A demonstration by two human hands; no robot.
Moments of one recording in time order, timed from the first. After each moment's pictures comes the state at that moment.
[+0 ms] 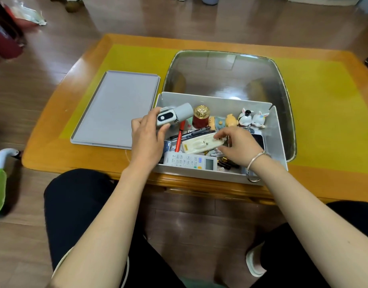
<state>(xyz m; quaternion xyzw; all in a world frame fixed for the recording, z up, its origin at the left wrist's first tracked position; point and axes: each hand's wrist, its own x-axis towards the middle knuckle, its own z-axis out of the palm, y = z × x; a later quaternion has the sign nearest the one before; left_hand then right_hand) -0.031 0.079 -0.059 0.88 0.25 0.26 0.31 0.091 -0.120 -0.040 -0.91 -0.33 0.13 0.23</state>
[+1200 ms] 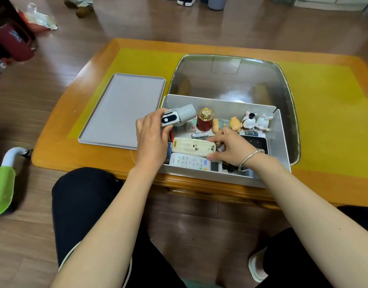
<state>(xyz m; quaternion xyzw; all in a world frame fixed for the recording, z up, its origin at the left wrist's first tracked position) -0.033 0.076 -0.054 0.89 0.24 0.29 0.27 0.095 -0.106 -0.048 -0.86 -0.42 0.20 0.22</state>
